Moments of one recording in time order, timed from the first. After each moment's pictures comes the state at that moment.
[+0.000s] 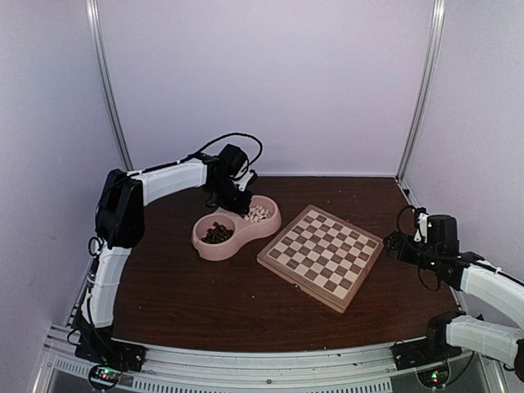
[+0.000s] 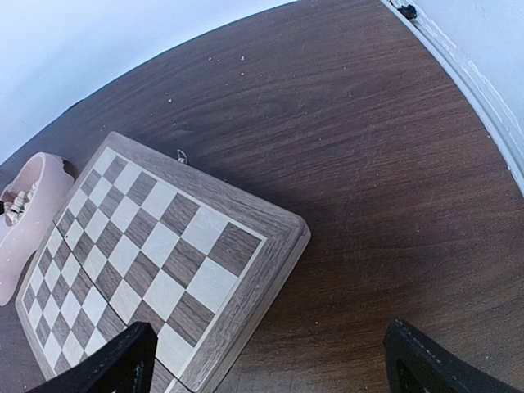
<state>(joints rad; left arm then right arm) -0.61 2.34 2.06 -0.77 0.10 -0.11 0.15 0.84 0.35 -0.12 0.00 0.41</state>
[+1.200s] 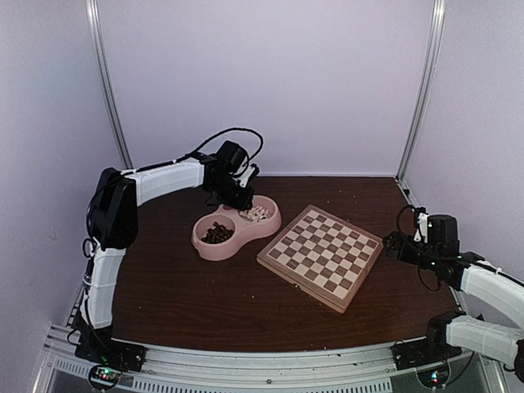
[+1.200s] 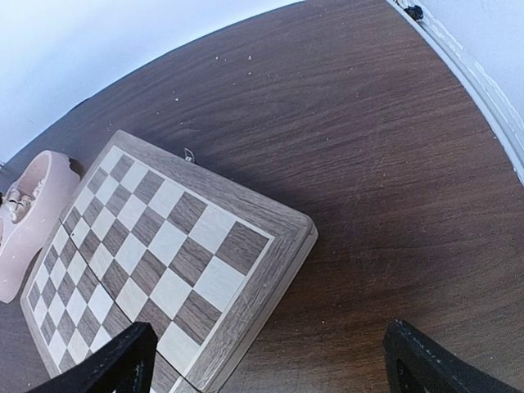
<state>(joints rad) -0.63 2.24 1.97 -0.68 0.09 -0.11 0.15 0.84 0.35 -0.12 -0.02 0.41</state>
